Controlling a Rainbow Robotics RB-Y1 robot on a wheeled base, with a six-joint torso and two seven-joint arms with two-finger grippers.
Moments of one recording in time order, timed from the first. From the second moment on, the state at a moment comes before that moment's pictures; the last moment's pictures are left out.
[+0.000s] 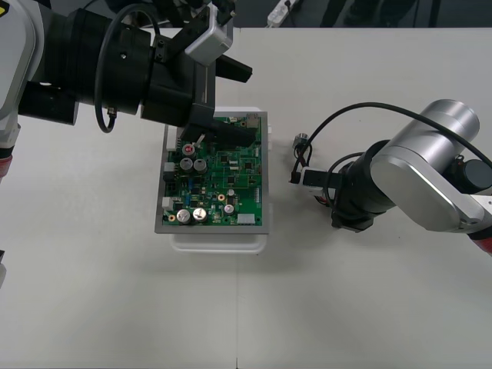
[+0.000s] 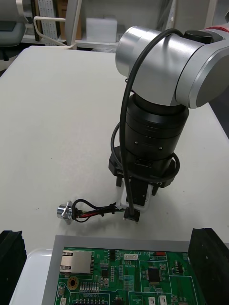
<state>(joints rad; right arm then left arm) -0.56 -0.65 0.50 -1.84 2.46 -1.57 -0.99 -0.74 0.57 -0.14 -1.81 -1.58 -1.36 0.68</state>
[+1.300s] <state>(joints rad) -0.56 -0.65 0.49 -1.84 2.42 -1.57 -0.99 -0.74 0.57 -0.14 -1.81 -1.58 -1.36 0.68</state>
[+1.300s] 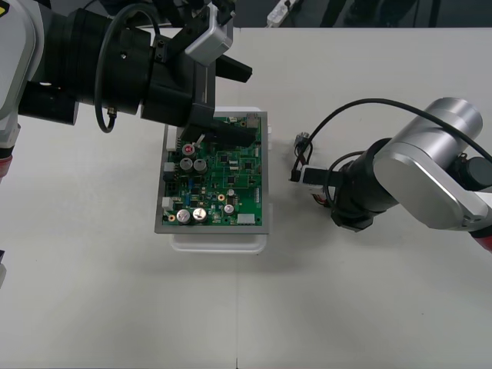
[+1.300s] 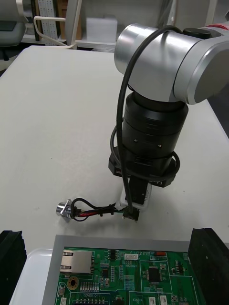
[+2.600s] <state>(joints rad) -0.56 -0.80 0.32 -1.92 2.14 -1.57 -0.98 -0.73 0.57 -0.16 -1.78 -1.59 -1.36 0.68</state>
